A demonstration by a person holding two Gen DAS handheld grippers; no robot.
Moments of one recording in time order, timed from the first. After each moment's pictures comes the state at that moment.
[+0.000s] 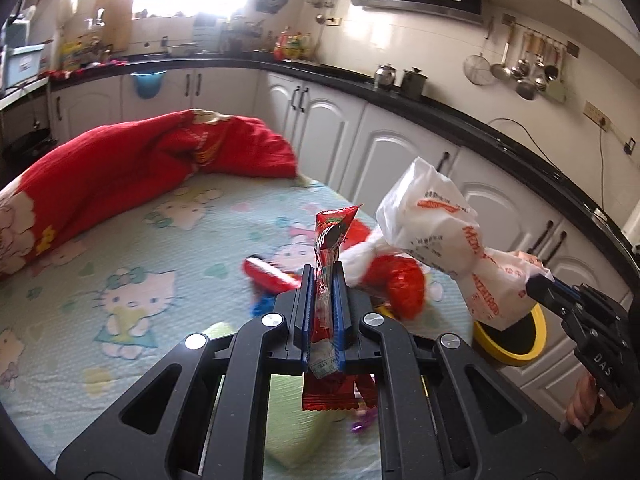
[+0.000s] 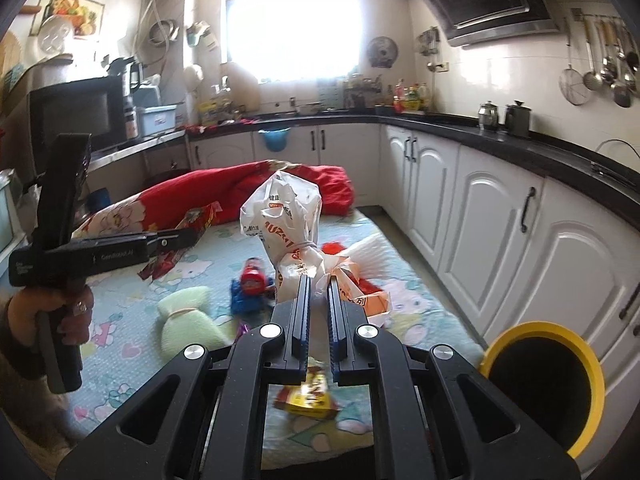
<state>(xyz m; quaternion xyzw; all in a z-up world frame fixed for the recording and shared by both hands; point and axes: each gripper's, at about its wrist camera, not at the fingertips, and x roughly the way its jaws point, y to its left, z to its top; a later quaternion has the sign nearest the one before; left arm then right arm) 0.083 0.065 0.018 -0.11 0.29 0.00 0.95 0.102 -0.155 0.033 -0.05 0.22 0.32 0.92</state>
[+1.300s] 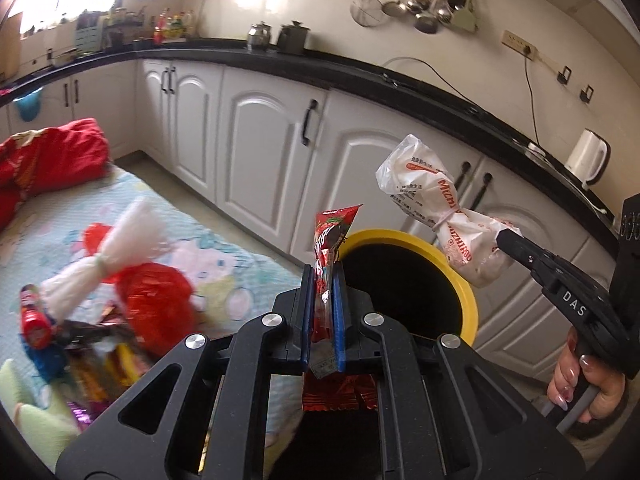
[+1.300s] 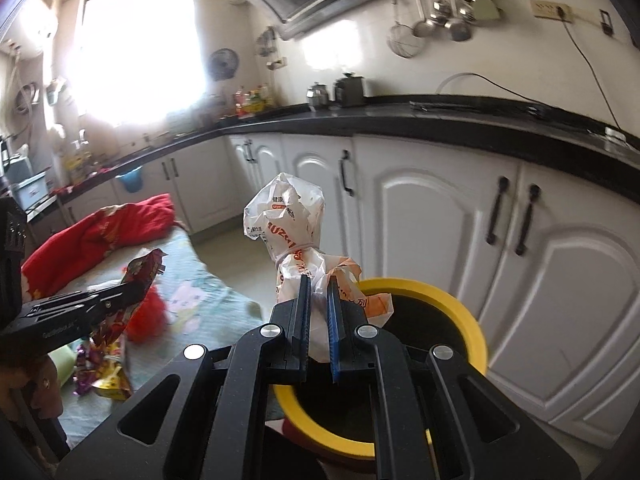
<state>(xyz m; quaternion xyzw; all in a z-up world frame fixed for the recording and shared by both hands) 0.173 -0.132 -0.010 -0.06 0.33 -0.16 0.93 0.146 -0.354 0.008 0.05 0.25 0.09 0.96</state>
